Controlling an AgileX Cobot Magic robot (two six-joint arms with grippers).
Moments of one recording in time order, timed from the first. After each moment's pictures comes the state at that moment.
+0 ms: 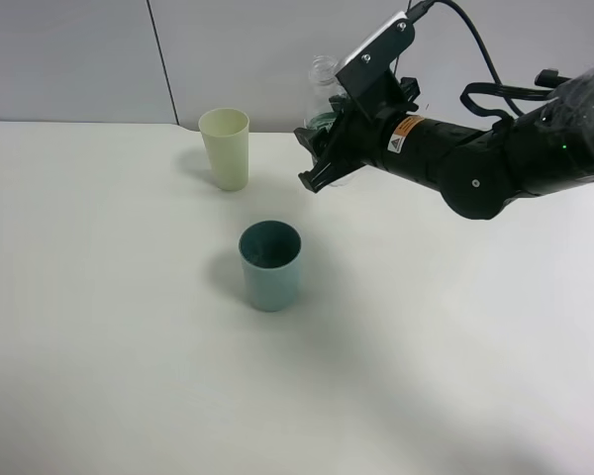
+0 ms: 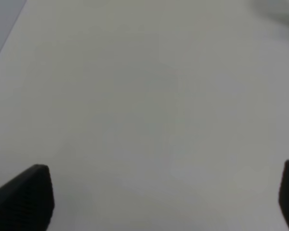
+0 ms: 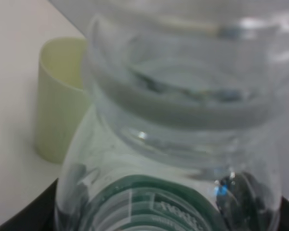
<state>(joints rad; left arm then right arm) 0.11 0.00 -0.50 0.02 1.06 0.00 0.55 1.80 -0.82 -0.02 -0.65 -0.40</state>
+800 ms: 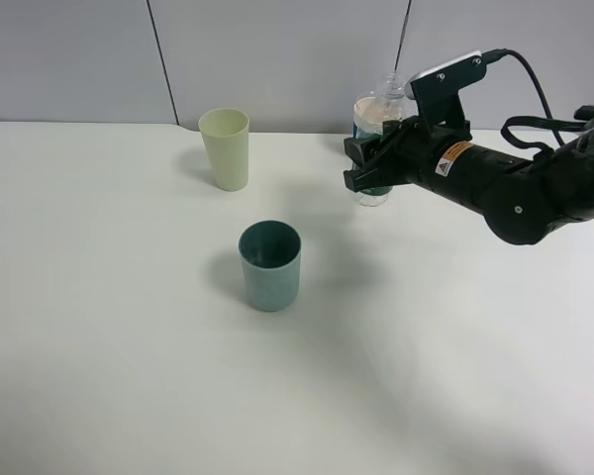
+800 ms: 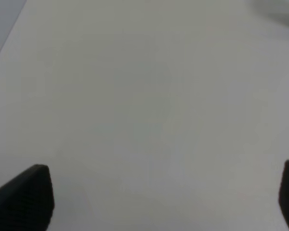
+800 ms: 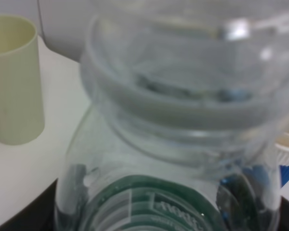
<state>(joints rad) 0.11 0.00 -0.50 0.02 1.06 0.00 0.41 1.83 -0.69 -0.06 -0.80 -0.14</state>
